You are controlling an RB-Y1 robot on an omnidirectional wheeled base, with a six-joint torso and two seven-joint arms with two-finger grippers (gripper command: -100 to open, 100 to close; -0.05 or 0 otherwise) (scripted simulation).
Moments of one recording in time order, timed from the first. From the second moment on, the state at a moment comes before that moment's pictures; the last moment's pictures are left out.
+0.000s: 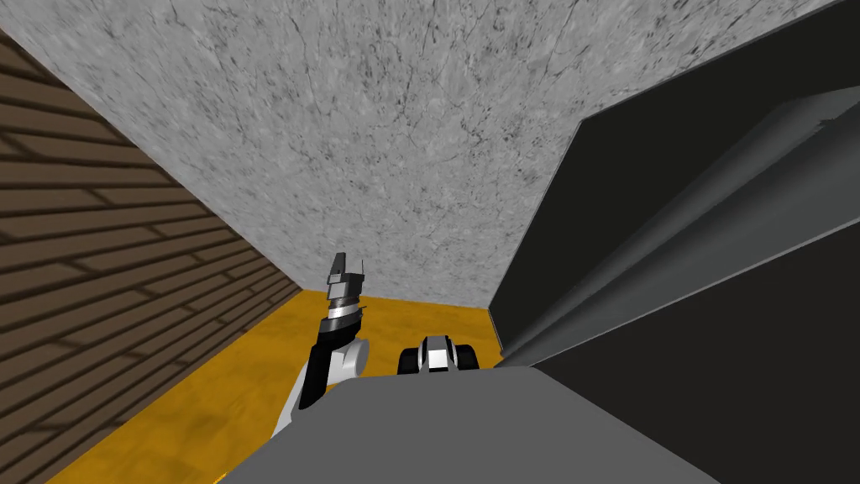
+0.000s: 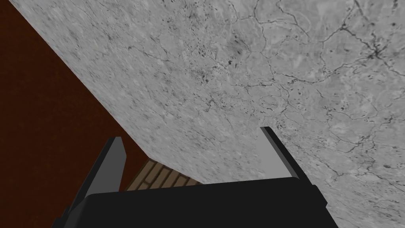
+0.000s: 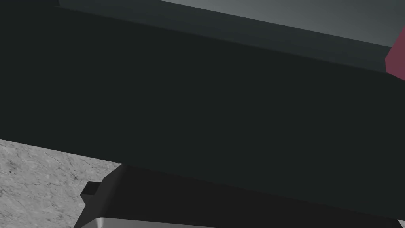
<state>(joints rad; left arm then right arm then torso) 0.49 0.03 -0.02 -2.28 0.02 -0.42 -0.08 1.48 -0.67 -2.06 -2.29 0.60 -0.57 0.38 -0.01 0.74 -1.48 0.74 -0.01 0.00</state>
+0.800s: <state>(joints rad) 0.49 0.03 -0.02 -2.28 0.02 -0.42 -0.08 1.44 -0.82 -2.06 -2.28 0.54 -0.58 0.41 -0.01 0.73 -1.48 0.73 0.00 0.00</state>
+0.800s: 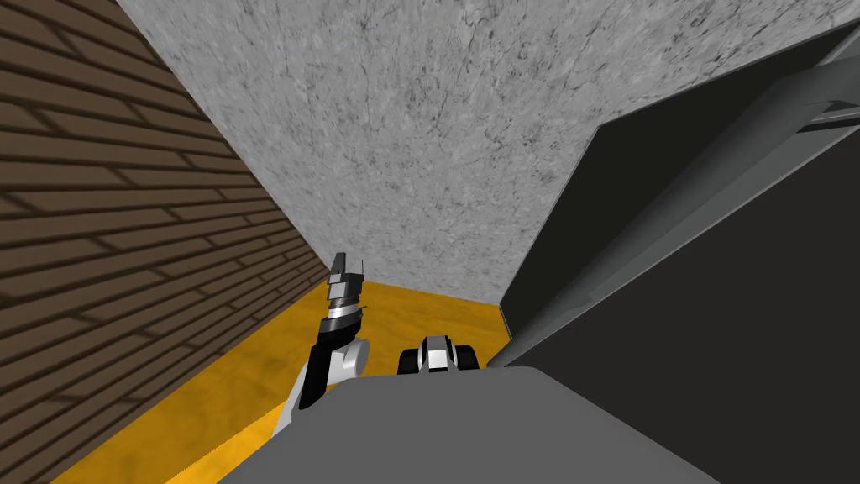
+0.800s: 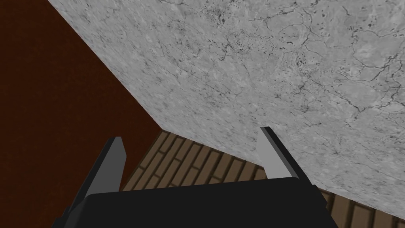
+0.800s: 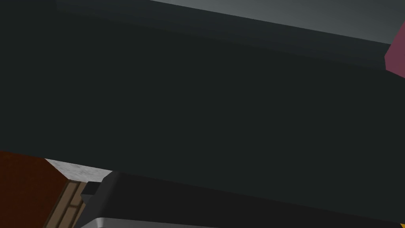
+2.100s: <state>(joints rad) 0.49 0.03 -0.02 -2.28 0.02 -0.42 -0.08 1.40 -1.05 -1.90 -1.99 0.50 -0.64 0.61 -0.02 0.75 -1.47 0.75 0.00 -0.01</state>
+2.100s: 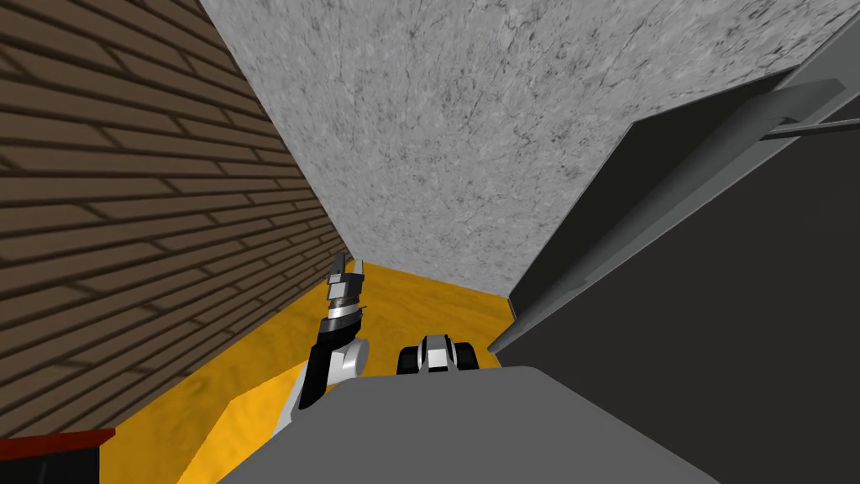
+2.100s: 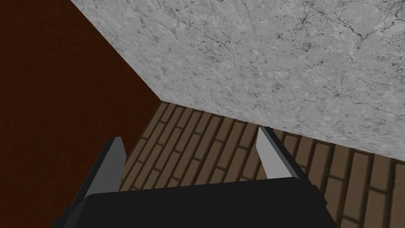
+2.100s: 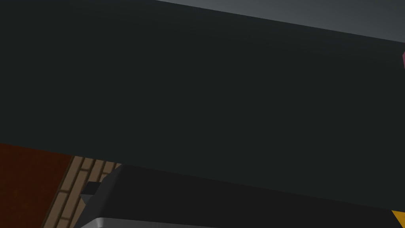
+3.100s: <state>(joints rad) 0.49 0.03 -0.02 -2.28 0.02 -0.42 -0.08 1.36 -1.25 -1.79 -1.73 0.47 -0.68 0.77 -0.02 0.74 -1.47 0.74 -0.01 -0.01</state>
